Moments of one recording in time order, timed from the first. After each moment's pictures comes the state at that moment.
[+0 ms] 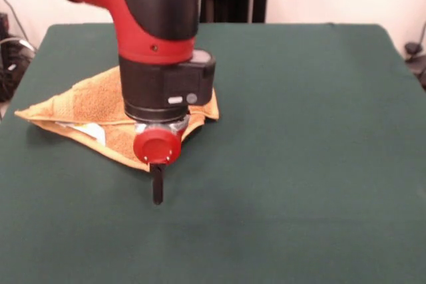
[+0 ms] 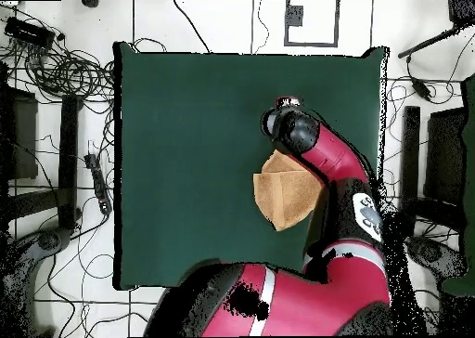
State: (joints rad) arm -0.23 -0.27 -0.12 1.32 0.40 0.30 2.64
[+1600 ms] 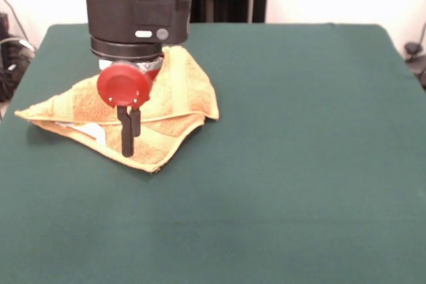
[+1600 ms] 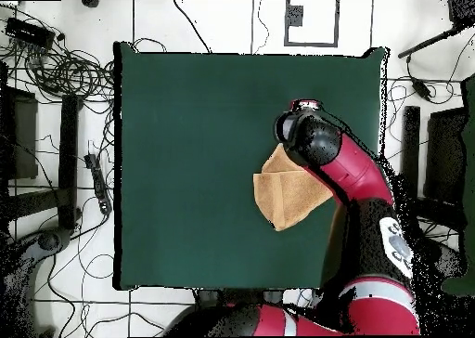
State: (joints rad) arm -0.27 -0.45 -0.12 1.46 0.41 0.30 2.64
